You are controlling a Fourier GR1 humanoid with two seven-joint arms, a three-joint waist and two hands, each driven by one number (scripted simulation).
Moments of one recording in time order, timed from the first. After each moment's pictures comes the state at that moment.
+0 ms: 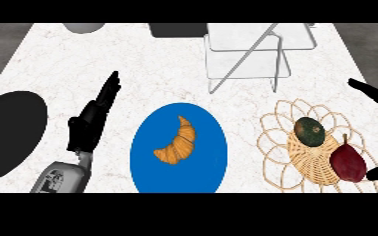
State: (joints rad) left arm -0.16 0.25 -0.20 -1.45 0.04 0.15 0.02; right arm -0.03 -0.88 0.01 -1.66 0.12 0.37 0.02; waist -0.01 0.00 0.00
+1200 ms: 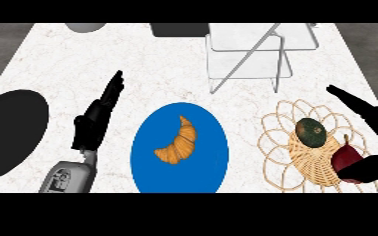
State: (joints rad) left arm -0.16 0.15 -0.12 -1.44 -0.07 0.07 0.02; right arm -0.03 -0.57 -0.08 -1.72 0.43 0.47 0.11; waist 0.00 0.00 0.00
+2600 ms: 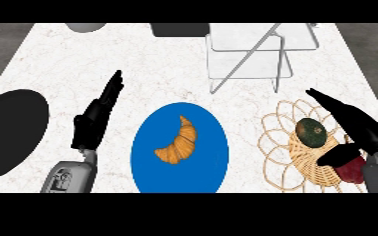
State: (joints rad) left arm -0.16 0.09 -0.05 -1.44 -0.13 0.01 0.02; right arm -0.13 -0.42 -0.09 -1.43 0.76 0.41 -0.06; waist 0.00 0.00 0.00
